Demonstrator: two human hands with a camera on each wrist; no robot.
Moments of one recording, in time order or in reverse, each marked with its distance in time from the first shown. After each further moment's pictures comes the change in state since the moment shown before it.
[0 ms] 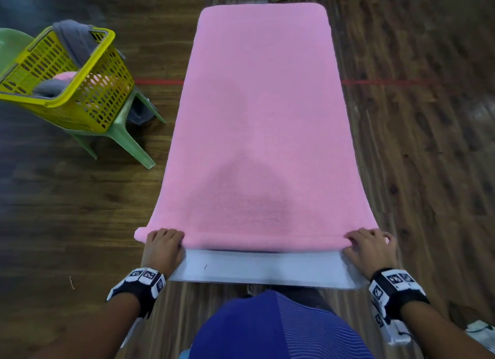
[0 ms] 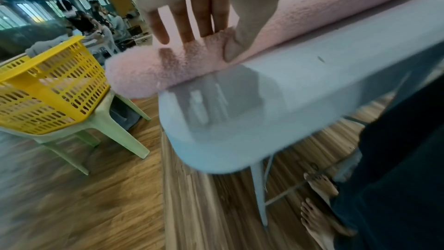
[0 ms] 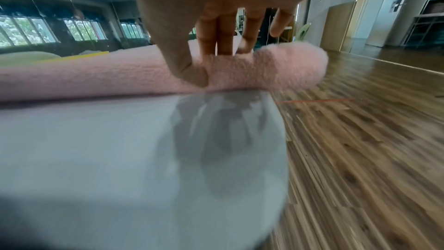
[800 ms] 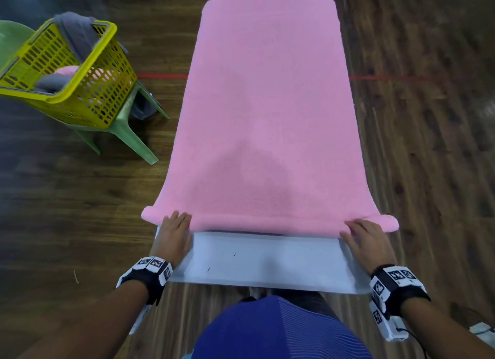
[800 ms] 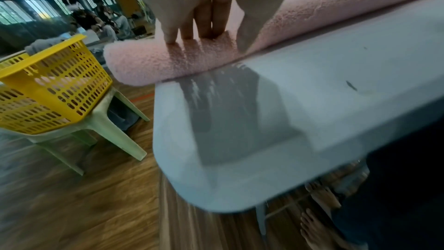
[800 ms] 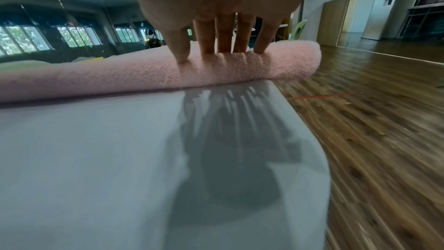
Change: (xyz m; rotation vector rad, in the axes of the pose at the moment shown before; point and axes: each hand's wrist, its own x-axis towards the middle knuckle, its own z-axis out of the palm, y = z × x) left_hand 0.034 -0.002 0.001 0.004 -0.004 0.033; right_hand 0.028 -0.006 -0.001 0.243 0.050 -0.090
